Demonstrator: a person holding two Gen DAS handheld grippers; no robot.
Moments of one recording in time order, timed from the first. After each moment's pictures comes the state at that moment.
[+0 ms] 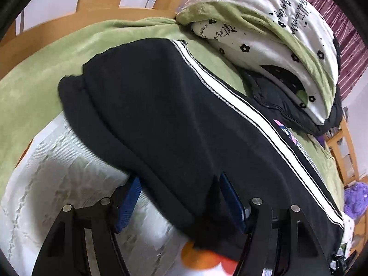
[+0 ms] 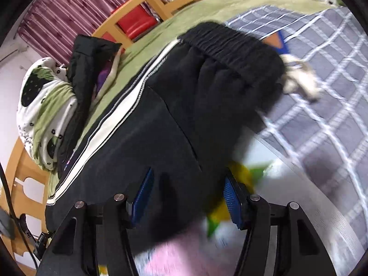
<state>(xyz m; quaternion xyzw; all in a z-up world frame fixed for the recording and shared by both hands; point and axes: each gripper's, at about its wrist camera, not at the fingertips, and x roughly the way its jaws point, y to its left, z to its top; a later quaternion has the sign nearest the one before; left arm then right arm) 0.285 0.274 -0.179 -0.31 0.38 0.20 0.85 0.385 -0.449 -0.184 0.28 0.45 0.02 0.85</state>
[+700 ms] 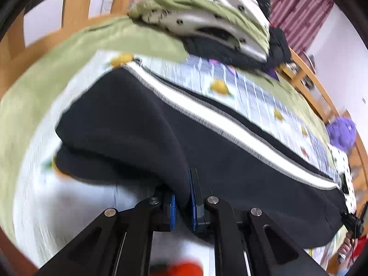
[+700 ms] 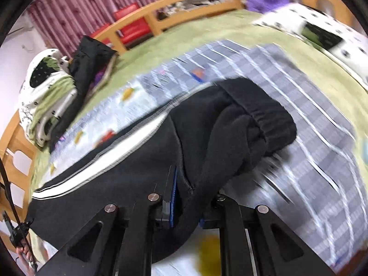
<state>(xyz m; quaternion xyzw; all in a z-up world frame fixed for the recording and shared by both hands) 0.125 0.157 -0.124 -0.23 0.44 0.07 0.87 0.220 -0.555 -0.102 0.19 0.45 -0.03 0.87</state>
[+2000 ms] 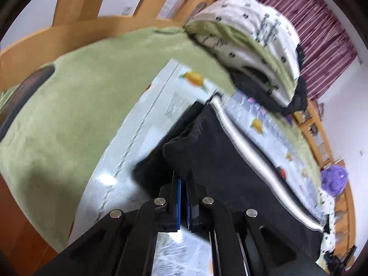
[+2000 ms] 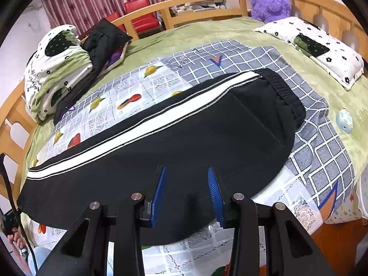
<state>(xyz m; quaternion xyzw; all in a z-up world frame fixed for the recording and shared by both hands) 0.049 0.275 -0.147 -0.34 0.38 0.14 0.85 0.117 -0.449 -0.065 0.13 0.46 -0.04 0.88</state>
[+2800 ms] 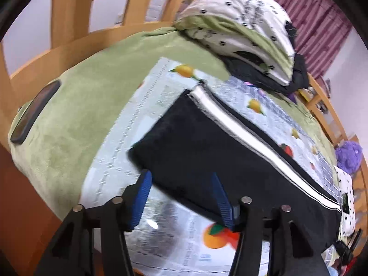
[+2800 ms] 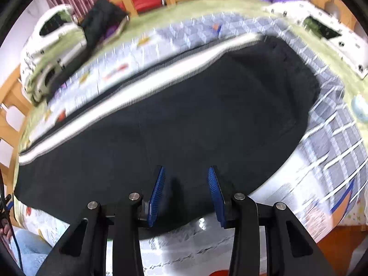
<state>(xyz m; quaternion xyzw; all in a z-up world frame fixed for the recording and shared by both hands) 0.035 0.224 -0.102 -0.26 0.40 0.15 0.87 0.125 -0.478 -0.123 0.12 0.49 -0.02 0.86</state>
